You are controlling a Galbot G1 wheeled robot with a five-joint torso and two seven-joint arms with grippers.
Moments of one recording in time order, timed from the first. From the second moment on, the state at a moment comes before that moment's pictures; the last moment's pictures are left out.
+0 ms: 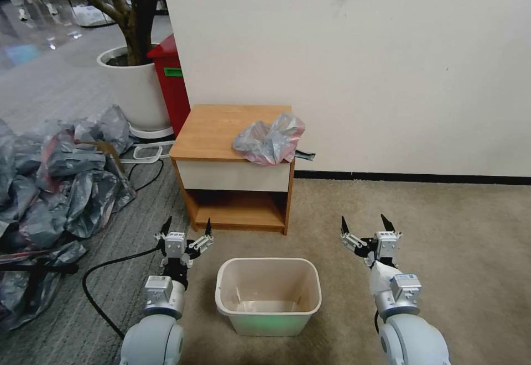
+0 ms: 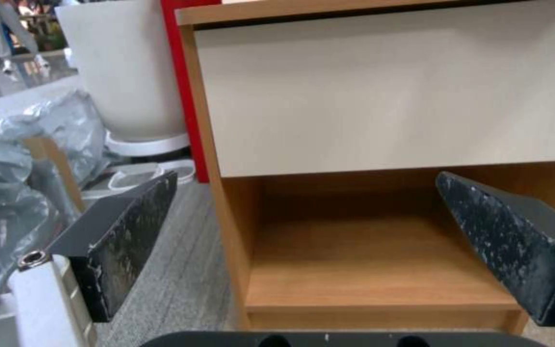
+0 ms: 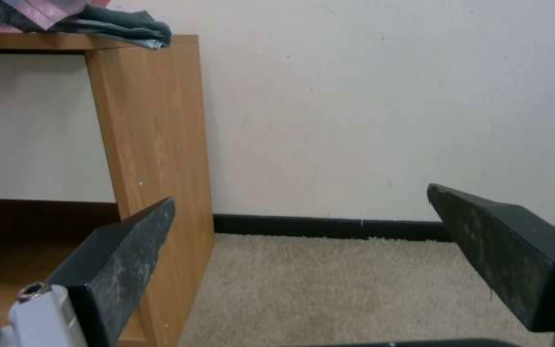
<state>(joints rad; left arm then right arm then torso) 1.55 -1.50 -0.55 -2.00 0.00 0.00 0.00 -1.55 1.50 0.55 2.00 0.00 0.00 0.00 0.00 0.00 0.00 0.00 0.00</state>
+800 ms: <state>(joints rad) 1.55 -1.50 -0.55 -2.00 0.00 0.00 0.00 -1.55 1.50 0.55 2.00 0.00 0.00 0.00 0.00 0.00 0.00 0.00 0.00</state>
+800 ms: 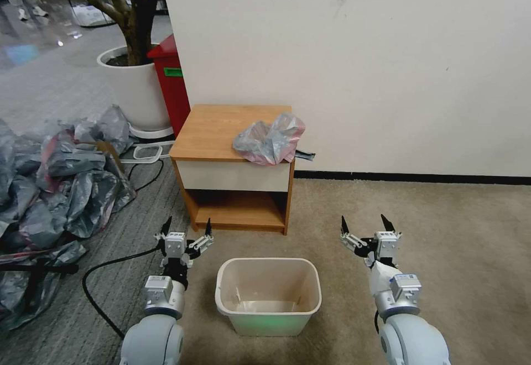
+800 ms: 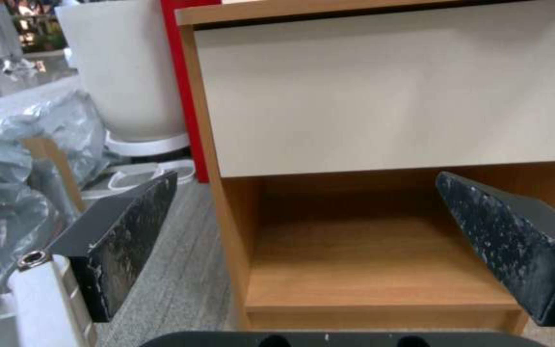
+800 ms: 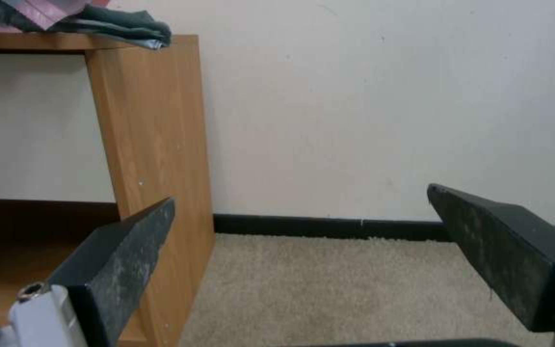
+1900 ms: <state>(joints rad) 1.68 -1.49 -0.53 -2.40 0.02 0.27 0.00 -1.74 1.58 0.54 2.40 0.17 -0.15 0.08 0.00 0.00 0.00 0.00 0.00</state>
